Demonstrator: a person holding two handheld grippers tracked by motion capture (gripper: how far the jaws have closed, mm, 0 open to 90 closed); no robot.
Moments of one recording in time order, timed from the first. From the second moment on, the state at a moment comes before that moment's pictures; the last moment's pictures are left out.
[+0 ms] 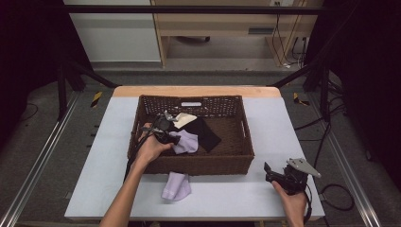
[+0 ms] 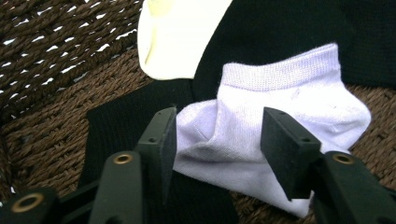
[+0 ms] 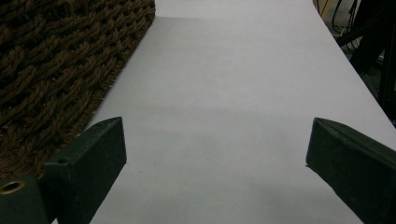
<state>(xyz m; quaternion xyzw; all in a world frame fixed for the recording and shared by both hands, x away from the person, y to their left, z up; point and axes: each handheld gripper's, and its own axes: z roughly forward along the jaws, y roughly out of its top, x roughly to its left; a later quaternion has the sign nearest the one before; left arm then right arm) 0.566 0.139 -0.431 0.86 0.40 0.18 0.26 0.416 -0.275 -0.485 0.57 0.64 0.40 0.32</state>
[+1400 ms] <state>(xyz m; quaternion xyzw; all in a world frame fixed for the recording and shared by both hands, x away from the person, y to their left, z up) 0.549 0.165 -0.392 0.76 0.40 0.22 0.46 0.417 -0.276 -0.485 0.57 0.64 0.40 0.32</state>
